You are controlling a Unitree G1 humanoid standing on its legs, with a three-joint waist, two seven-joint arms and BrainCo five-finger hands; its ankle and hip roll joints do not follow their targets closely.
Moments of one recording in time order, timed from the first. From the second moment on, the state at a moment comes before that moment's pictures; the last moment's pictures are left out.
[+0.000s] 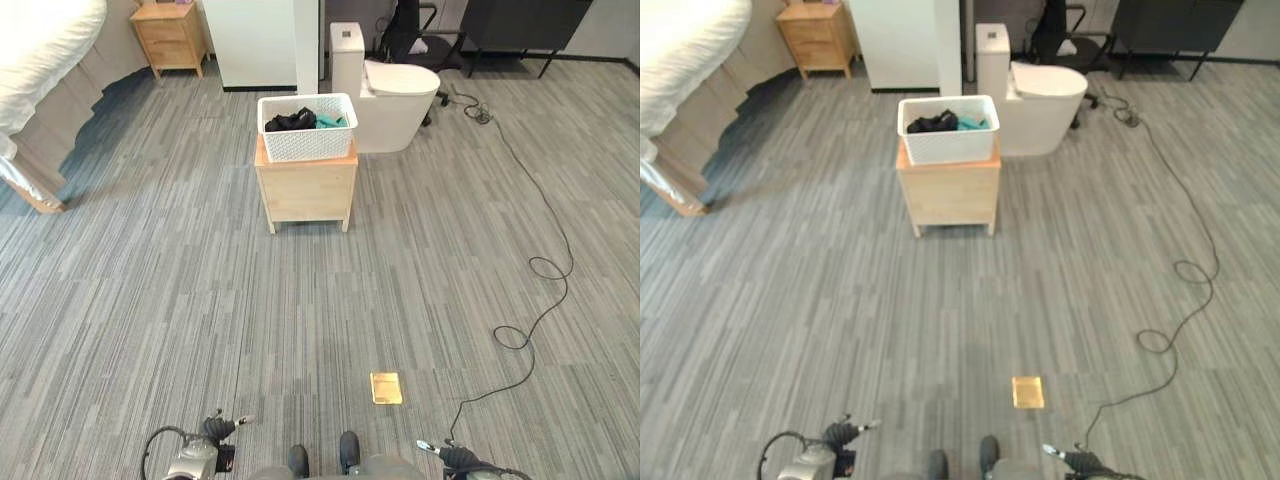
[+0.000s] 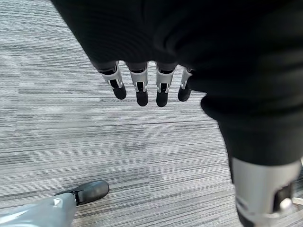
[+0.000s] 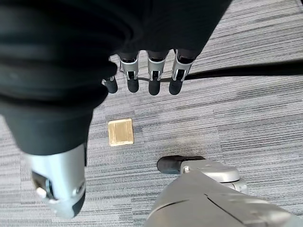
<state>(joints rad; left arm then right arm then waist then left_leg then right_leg) -0.10 0.24 -0.17 1.07 -0.20 0.07 0.12 -0.01 -0.25 0.14 1.12 0.30 0.06 -0.04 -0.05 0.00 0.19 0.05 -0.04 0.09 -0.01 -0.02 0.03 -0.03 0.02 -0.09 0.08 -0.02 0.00</state>
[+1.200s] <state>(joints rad) -0.04 0.19 -0.15 1.08 -0.20 0.07 0.10 0.08 -0.35 0.12 0.97 0.28 0.06 -0.05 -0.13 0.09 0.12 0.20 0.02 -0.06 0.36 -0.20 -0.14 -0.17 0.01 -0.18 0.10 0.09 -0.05</state>
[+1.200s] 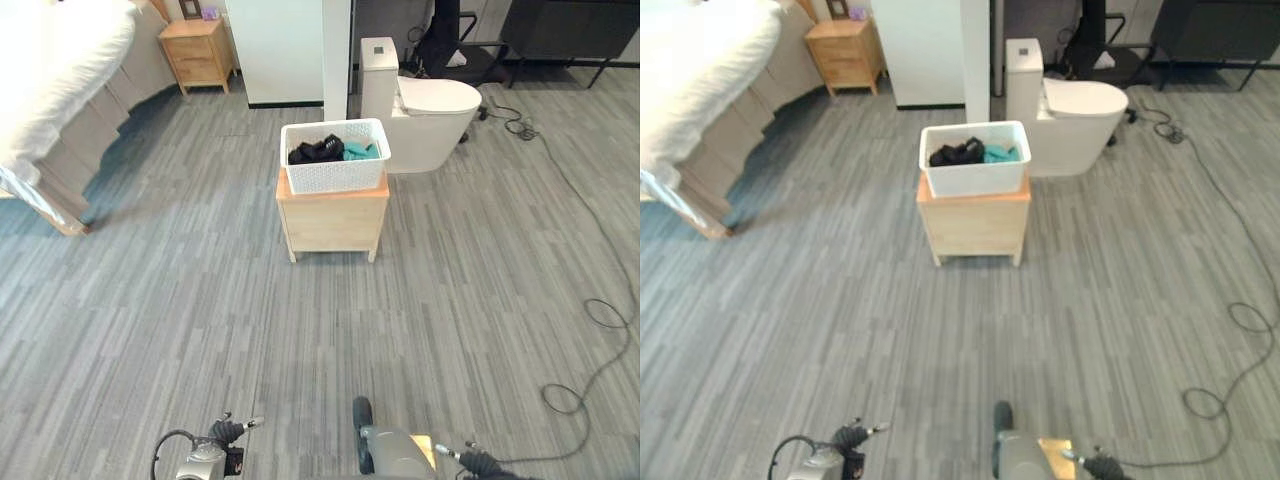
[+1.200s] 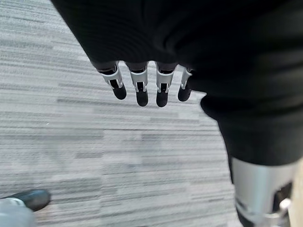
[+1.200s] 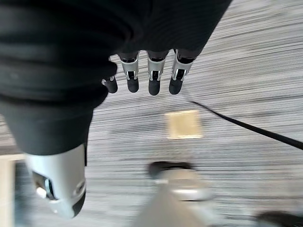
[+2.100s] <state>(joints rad) -0.12 0.28 -0.17 1.02 -0.24 0.06 0.11 0.02 -0.31 0.18 0.99 0.18 0.05 -0.04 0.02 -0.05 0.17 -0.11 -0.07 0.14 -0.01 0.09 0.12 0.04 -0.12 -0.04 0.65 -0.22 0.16</state>
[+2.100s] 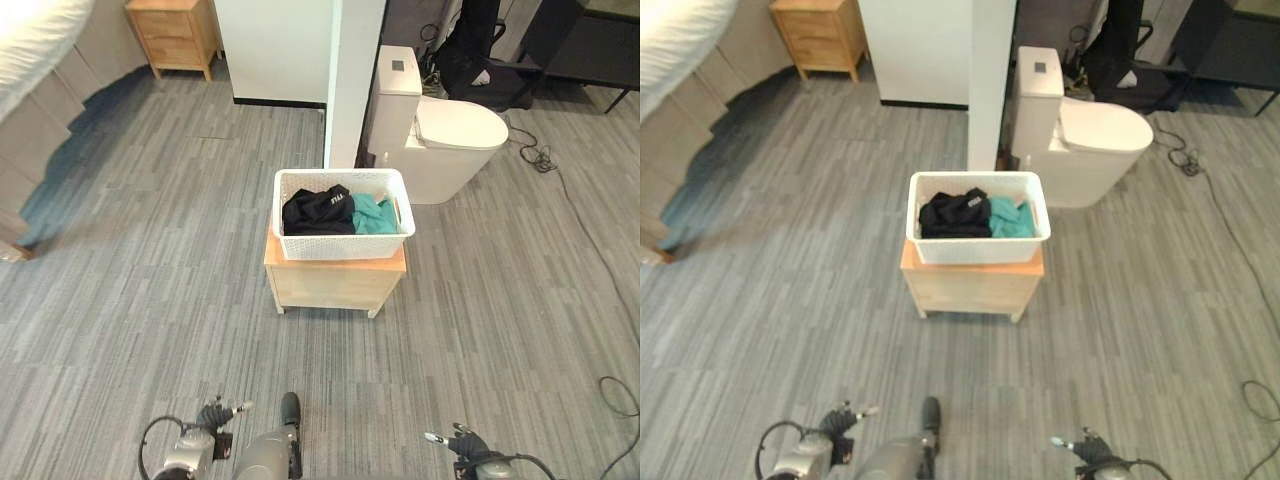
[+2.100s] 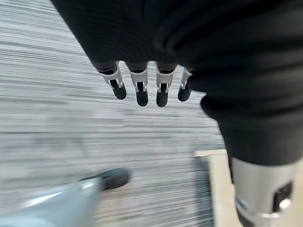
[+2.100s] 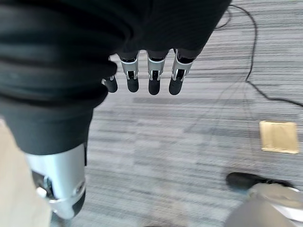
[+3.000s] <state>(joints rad) -0.09 0.27 -0.16 0.98 -0.23 0.07 0.11 0.06 -0.43 0.15 0.81 0.17 0.07 -0.06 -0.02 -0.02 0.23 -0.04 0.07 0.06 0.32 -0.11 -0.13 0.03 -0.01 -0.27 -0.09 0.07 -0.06</state>
